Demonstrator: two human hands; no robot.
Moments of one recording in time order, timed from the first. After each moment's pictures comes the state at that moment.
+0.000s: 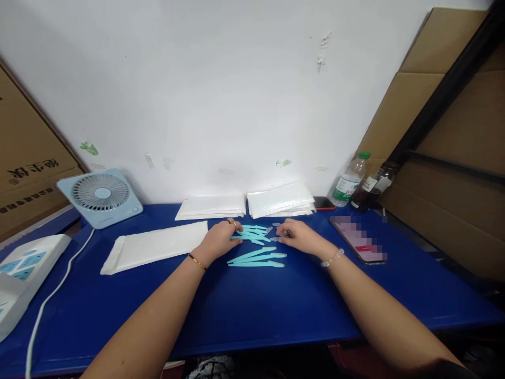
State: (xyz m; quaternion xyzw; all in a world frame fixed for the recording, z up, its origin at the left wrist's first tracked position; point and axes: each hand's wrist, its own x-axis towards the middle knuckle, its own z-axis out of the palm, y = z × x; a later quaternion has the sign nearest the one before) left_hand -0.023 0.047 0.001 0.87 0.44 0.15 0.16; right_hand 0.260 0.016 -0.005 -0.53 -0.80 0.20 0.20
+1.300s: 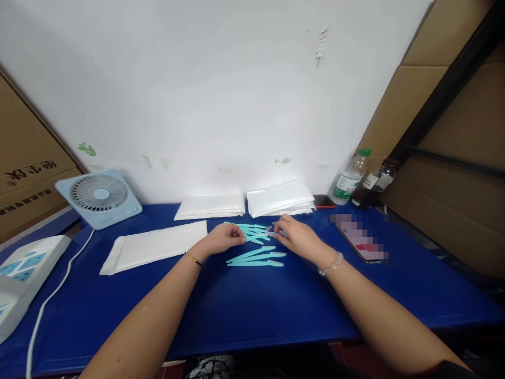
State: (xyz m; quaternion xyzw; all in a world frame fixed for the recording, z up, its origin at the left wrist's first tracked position) left_hand -0.023 0.054 0.000 0.79 0.42 0.14 0.42; right_hand 0.238 -0.004 0.010 -0.54 -0.83 0.04 0.17
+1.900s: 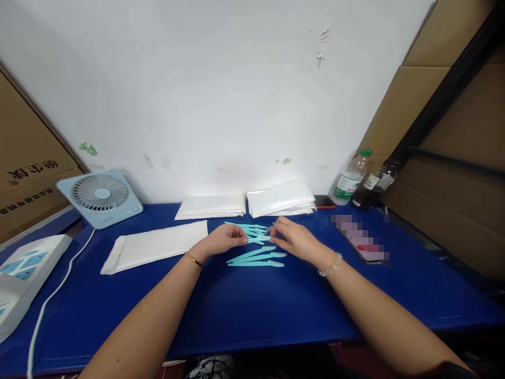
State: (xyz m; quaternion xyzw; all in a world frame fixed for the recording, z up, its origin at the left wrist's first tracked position) left_hand -0.019 0.046 0.012 0.79 0.40 0.13 0.44; right_hand 0.233 -0.007 0.011 -0.48 -0.85 0.09 0.20
